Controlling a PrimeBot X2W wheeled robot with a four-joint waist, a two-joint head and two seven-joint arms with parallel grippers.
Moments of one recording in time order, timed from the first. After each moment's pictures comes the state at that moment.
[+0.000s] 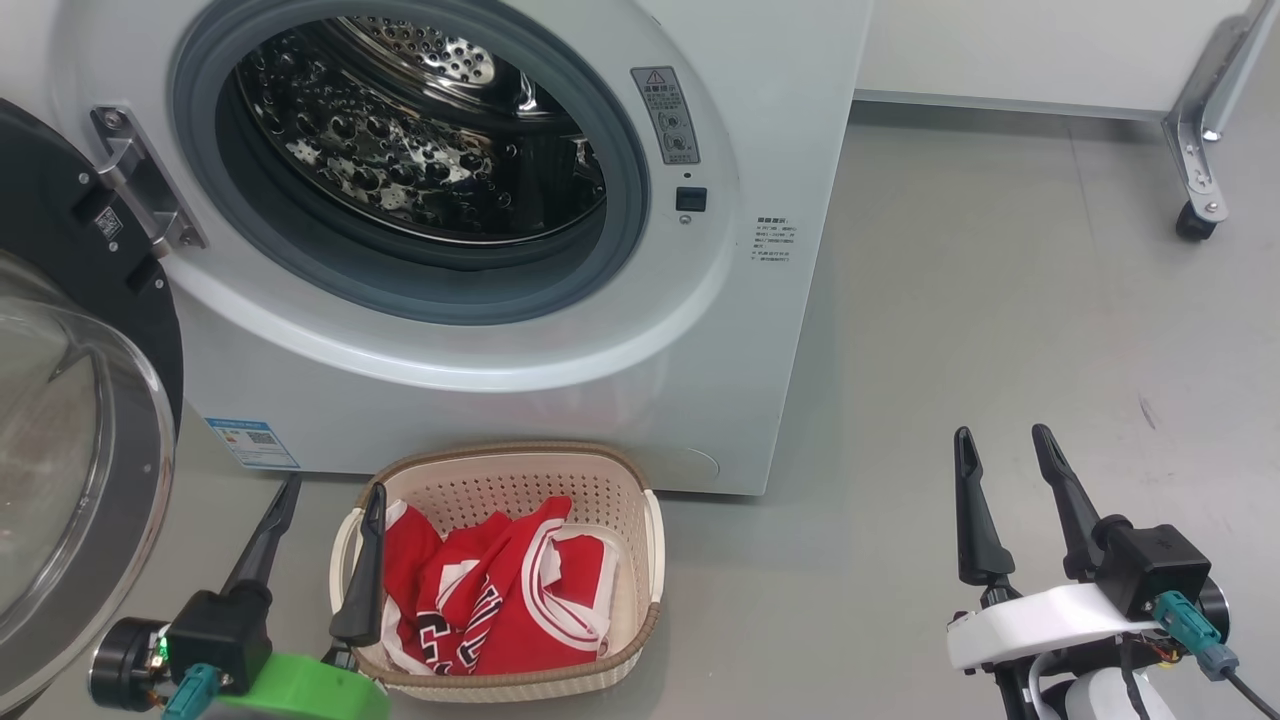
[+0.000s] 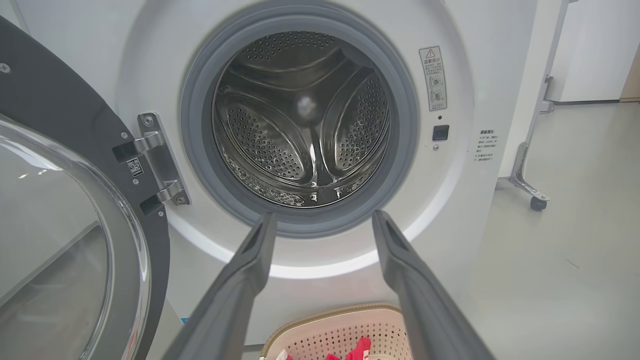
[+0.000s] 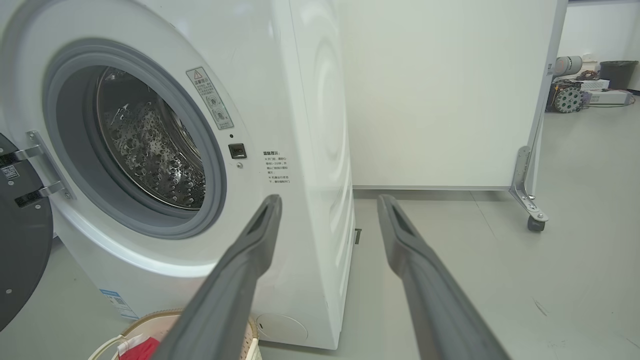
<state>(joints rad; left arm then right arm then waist) 0.02 0.08 -0.10 0.10 -0.22 -0.09 -0.25 0.04 -0.04 0.15 0.08 0.30 0.06 -0.25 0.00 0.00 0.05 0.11</state>
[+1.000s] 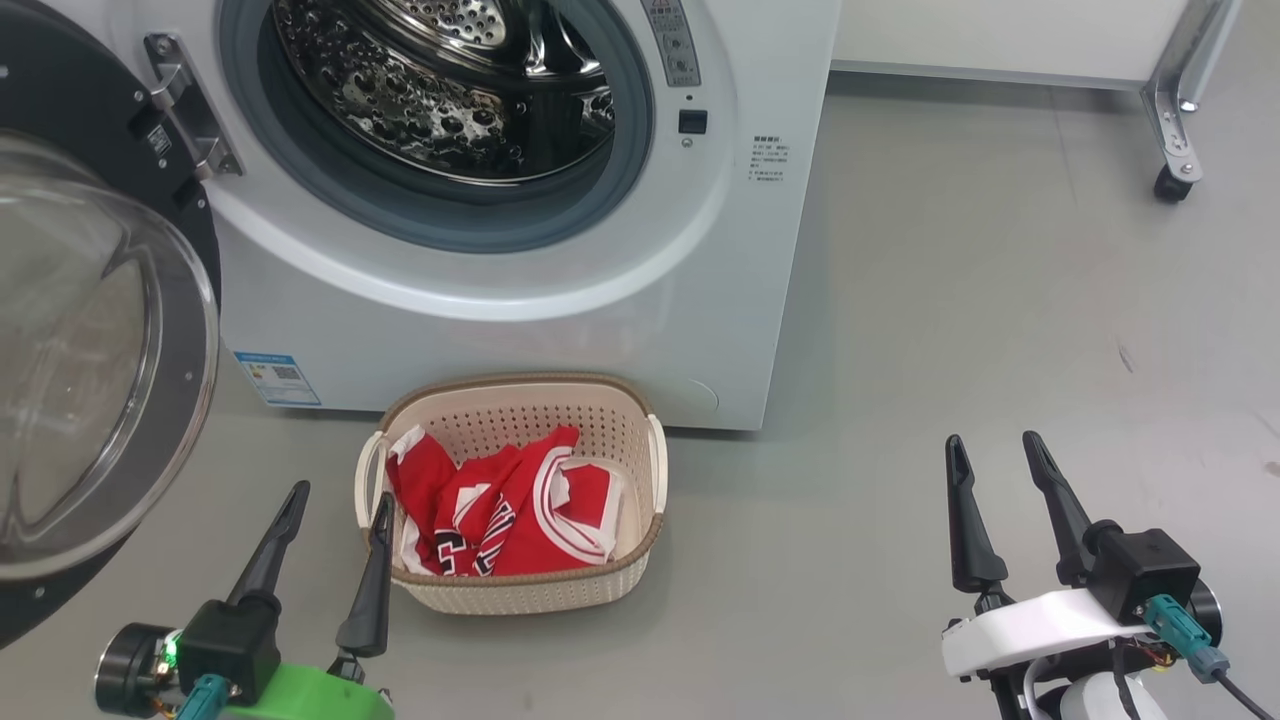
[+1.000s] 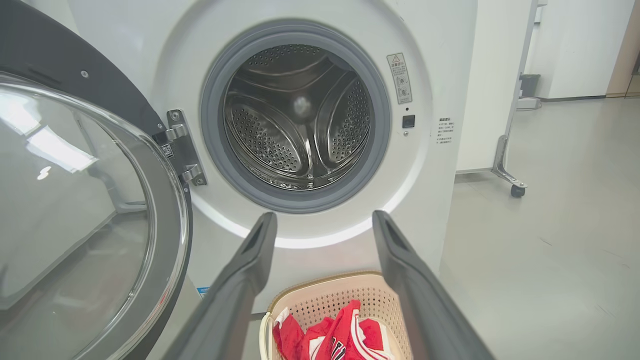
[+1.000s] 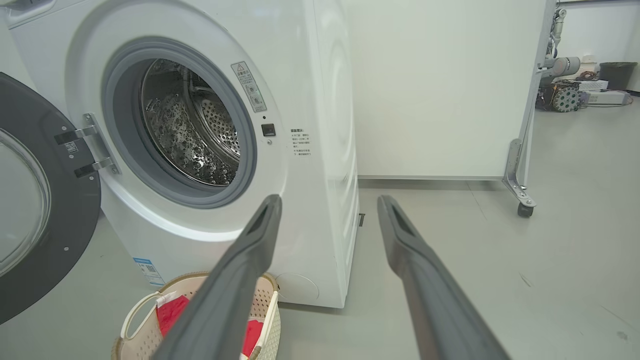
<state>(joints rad) 0.04 0.07 -0.10 0.09 -0.19 -0.11 -0.25 0.04 -0.04 0.15 0.09 0.29 0.07 -0.25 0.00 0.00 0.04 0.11</state>
